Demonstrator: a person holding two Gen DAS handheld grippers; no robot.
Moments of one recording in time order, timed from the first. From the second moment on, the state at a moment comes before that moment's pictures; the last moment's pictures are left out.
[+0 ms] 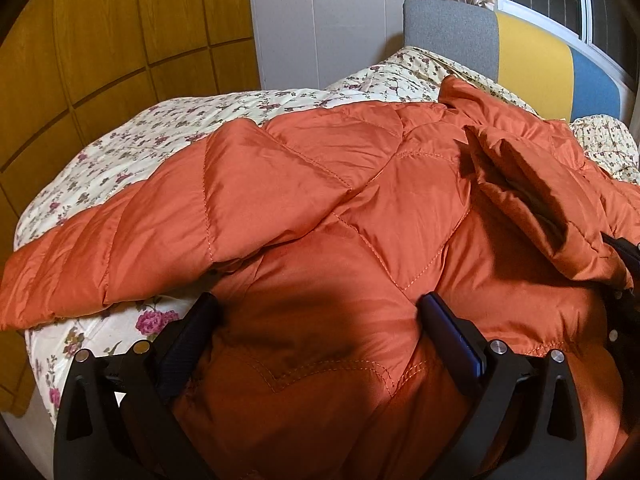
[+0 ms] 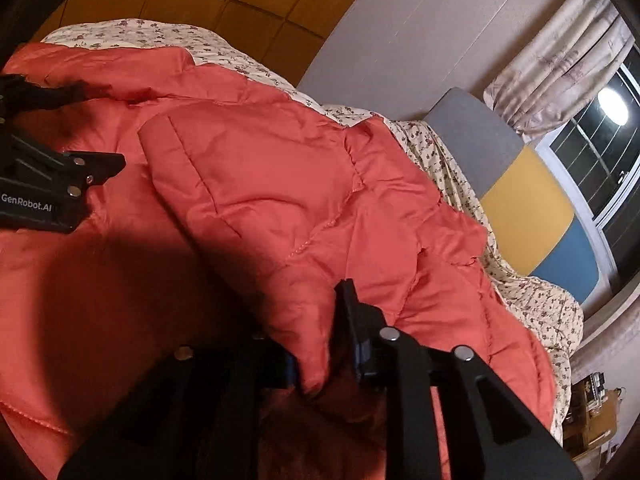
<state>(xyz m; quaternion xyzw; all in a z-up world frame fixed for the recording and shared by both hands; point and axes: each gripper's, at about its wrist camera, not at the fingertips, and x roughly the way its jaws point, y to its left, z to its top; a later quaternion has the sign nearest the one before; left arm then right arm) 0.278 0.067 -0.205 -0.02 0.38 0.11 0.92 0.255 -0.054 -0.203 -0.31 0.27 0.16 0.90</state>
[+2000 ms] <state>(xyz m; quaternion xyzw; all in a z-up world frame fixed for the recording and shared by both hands) 0.347 -0.025 -0.202 0.05 0.40 0.01 0.91 0.270 -0.312 -0.195 0.16 0.36 -0.09 0.91</state>
